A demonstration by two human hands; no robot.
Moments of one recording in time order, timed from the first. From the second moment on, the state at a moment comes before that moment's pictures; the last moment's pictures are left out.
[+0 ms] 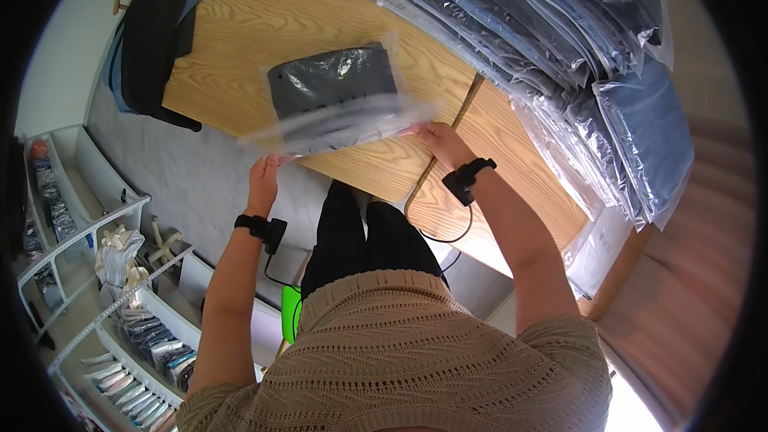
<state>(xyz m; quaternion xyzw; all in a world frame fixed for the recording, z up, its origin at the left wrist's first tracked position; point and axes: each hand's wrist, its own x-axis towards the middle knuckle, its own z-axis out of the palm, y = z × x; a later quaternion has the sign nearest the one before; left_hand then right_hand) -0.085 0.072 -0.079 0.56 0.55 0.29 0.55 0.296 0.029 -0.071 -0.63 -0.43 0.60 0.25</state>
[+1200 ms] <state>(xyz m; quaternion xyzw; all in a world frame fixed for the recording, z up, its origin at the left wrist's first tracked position) 0.010 0.173 -0.055 0.90 0.42 0.10 0.04 0.181 0.136 -0.046 -0.64 -0.75 0.08 0.14</state>
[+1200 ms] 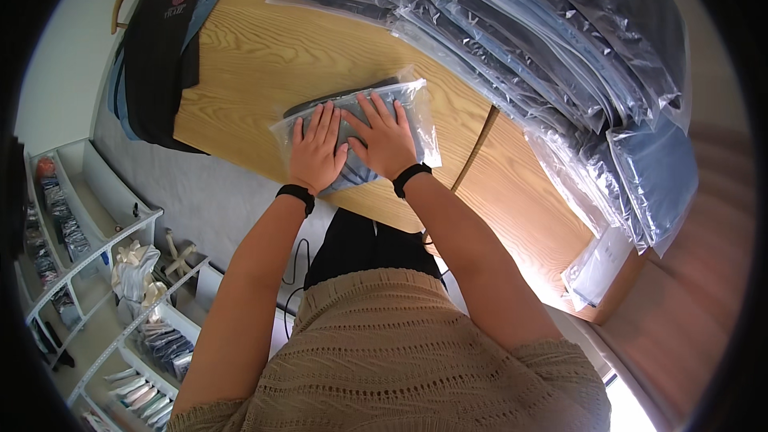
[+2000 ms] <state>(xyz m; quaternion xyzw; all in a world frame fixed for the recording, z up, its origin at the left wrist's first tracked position) 0.012 0.188 -0.058 0.90 0.42 0.06 0.11 0.176 0.147 -0.047 -0.66 -0.74 0.09 0.09</state>
